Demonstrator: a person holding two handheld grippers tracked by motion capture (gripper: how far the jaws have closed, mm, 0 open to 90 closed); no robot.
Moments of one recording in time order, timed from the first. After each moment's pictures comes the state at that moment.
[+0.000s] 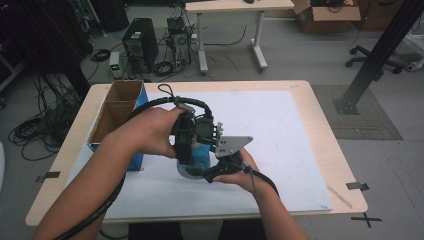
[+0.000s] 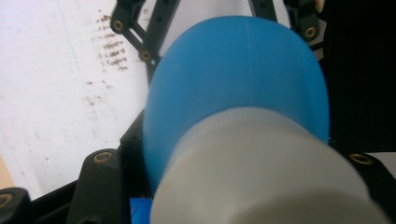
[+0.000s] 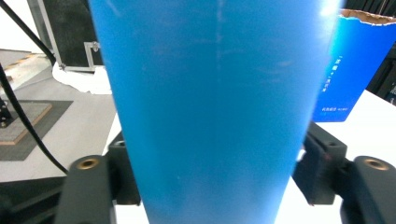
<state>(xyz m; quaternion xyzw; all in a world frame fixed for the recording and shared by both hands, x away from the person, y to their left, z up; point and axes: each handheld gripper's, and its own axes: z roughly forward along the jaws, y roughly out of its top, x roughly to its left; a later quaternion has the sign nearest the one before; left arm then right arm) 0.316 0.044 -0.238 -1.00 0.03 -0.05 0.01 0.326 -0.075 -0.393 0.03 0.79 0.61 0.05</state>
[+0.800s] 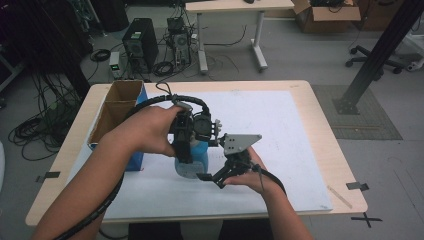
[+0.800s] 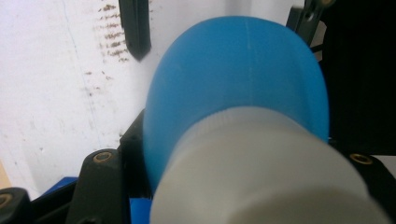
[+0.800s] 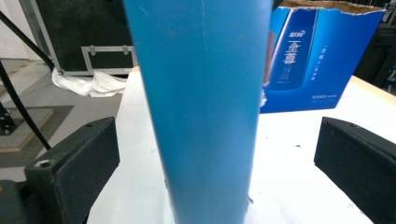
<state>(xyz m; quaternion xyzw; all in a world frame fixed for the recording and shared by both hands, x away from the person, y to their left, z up) 0.322 0.048 -0.235 -1.00 0.00 -0.05 0.01 0.326 -0.098 -0.386 0.05 0.80 0.60 0.05</state>
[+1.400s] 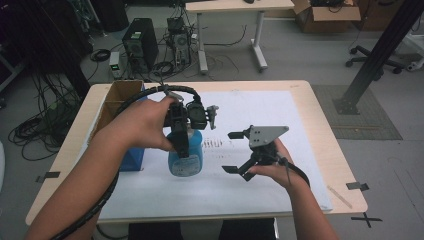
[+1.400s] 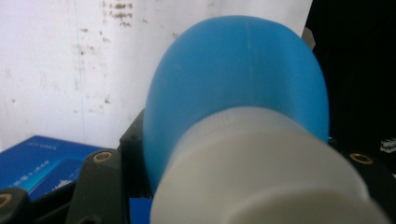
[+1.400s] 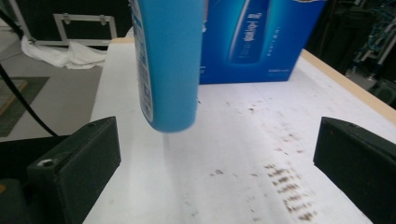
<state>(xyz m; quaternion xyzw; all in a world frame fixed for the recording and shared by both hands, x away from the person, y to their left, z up) 0.334 0.059 -0.220 -0.99 -0.10 -0.02 0.03 0.332 -0.160 -0.357 0.06 0.83 0.55 0.09</state>
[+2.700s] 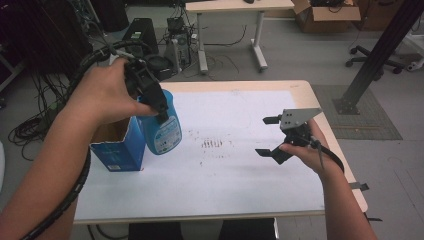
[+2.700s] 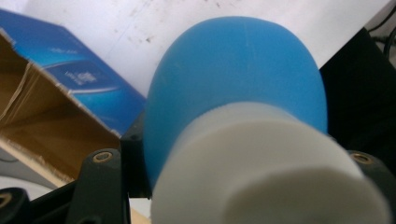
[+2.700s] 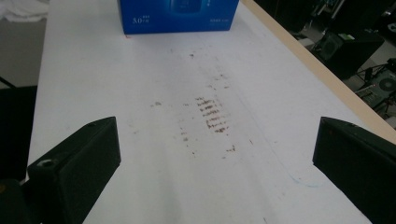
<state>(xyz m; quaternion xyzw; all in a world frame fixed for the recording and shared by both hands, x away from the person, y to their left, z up) 0.362 0.127 -0.135 -0.92 -0.40 -0.01 -0.03 0.355 -0.231 -0.318 0.10 0.87 0.45 0.14</state>
